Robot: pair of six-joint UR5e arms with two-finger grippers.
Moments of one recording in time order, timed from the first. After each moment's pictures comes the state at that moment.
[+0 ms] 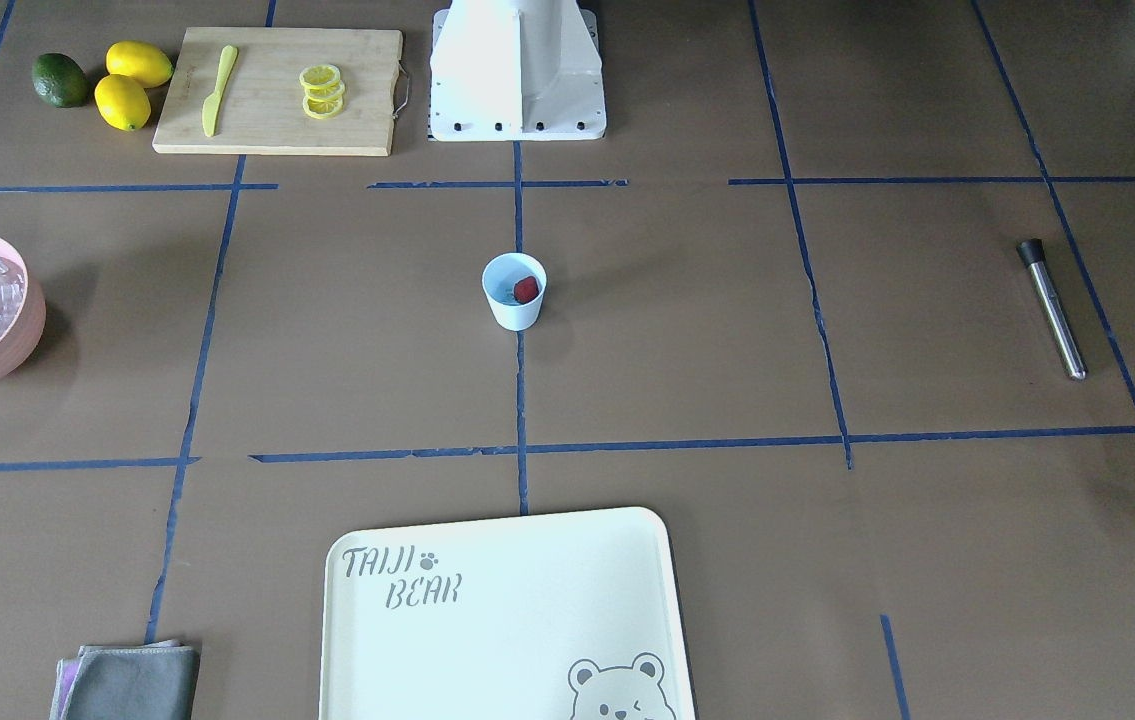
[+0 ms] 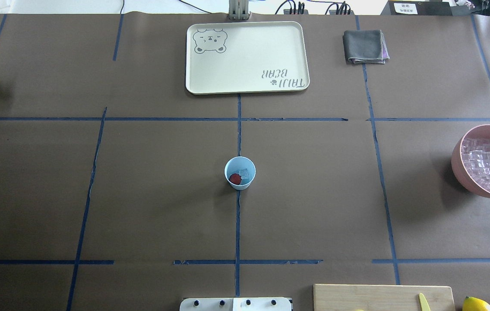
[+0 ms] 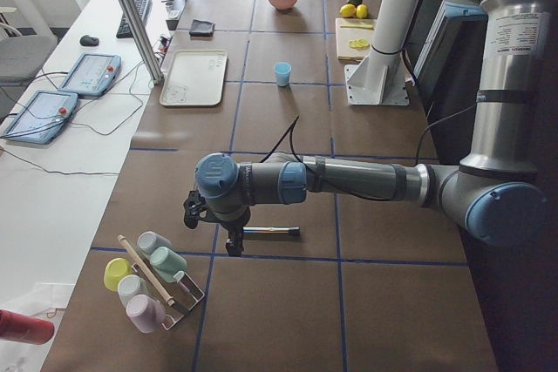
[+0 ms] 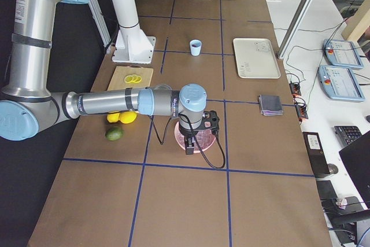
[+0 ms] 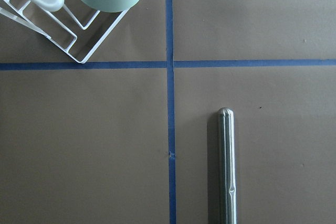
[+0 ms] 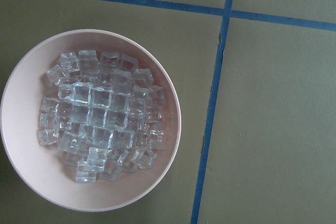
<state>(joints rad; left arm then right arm) -1.59 -1.59 -1.65 -1.44 -2.40 0.05 1.52 -1.76 1.90 -1.72 2.36 -0.10</state>
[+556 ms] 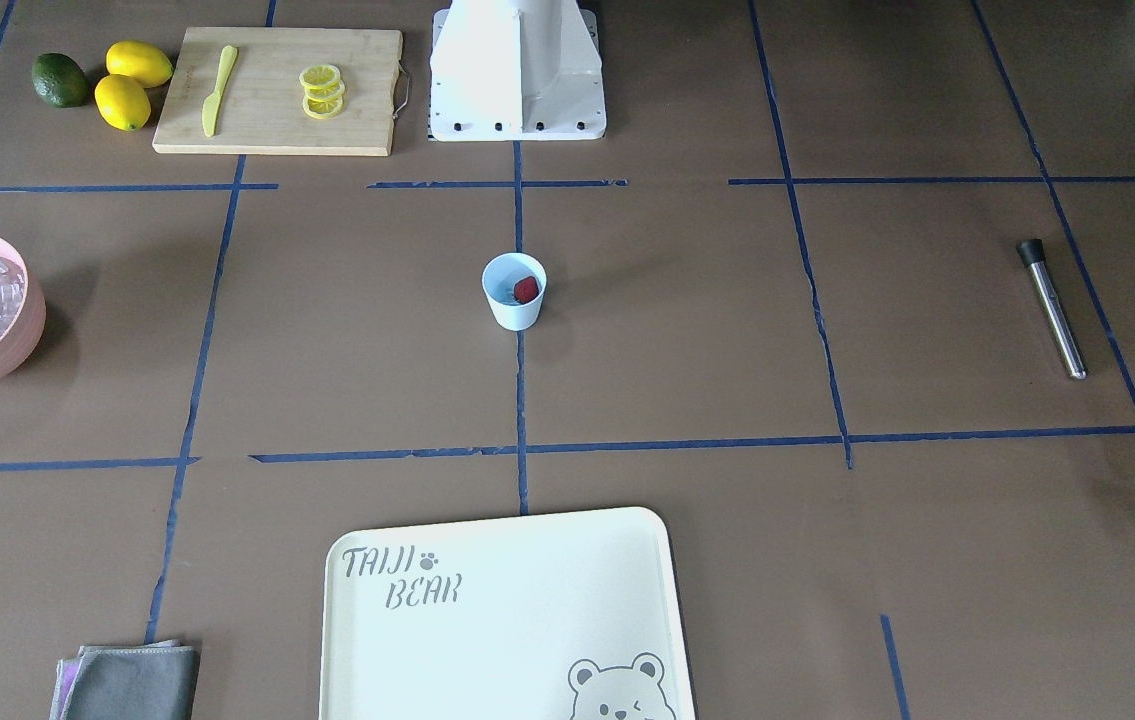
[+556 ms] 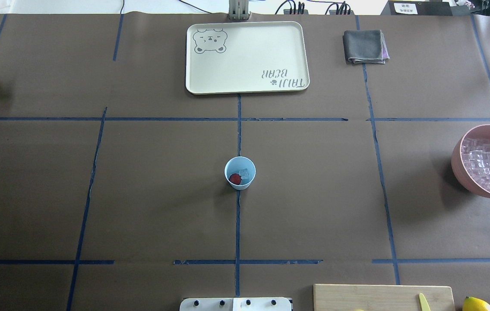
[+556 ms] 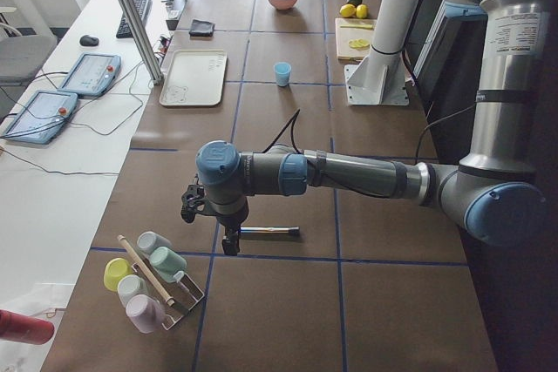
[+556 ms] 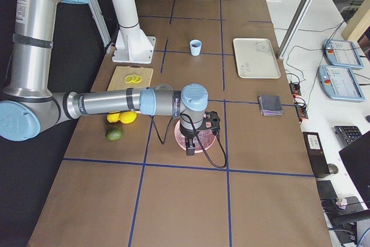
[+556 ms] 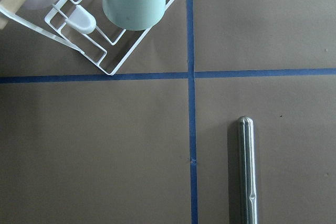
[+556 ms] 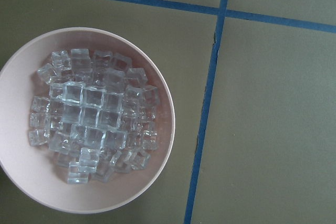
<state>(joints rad) -1.59 -1.58 -1.68 -1.44 -2.34 0.05 1.51 -1.76 1.90 -1.72 2.34 -0.10</state>
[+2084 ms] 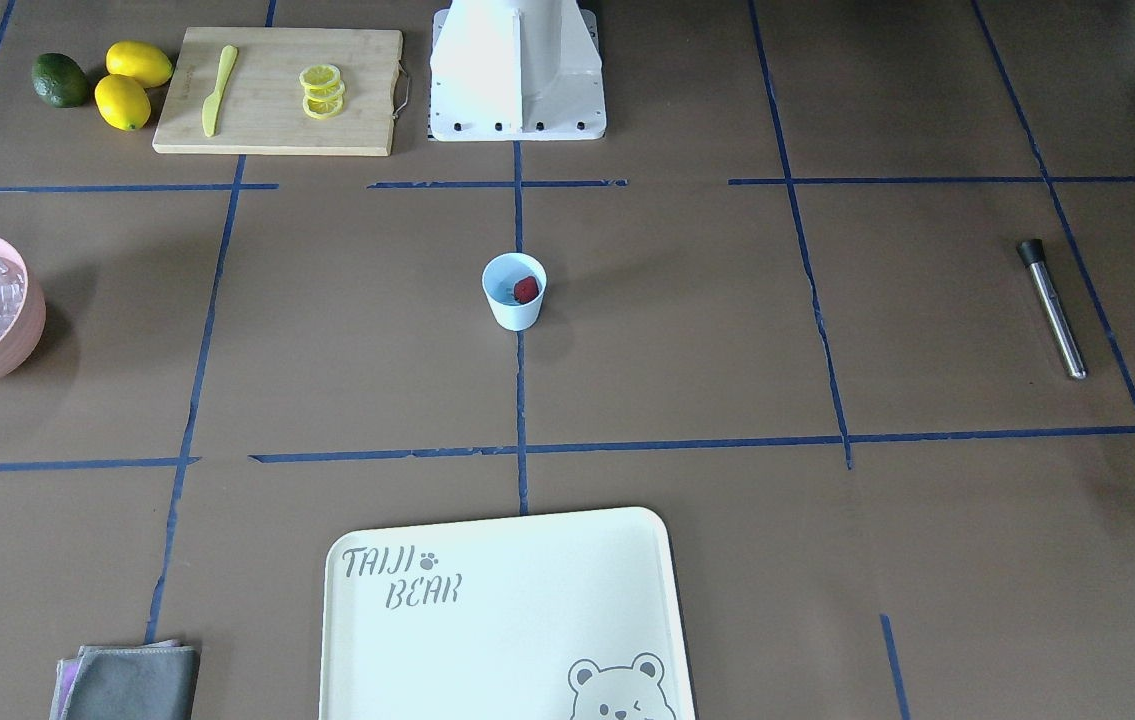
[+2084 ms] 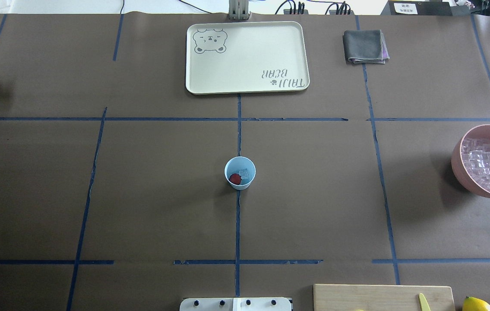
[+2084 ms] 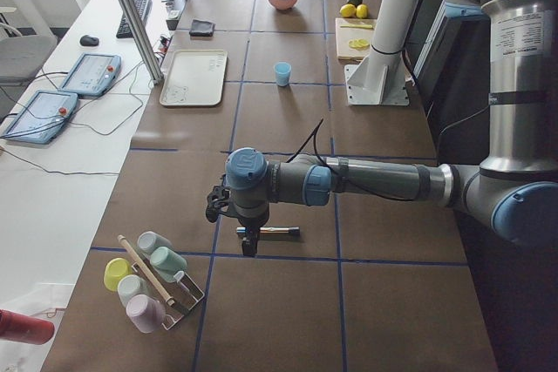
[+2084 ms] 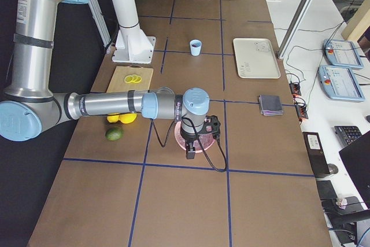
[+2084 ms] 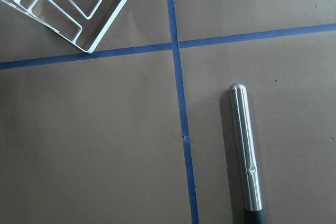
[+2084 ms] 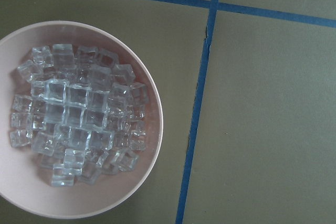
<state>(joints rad) -1.53 -1.46 -1.74 -1.57 -2.35 0.04 1.50 -1.75 1.86 -1.70 2.32 -0.09</state>
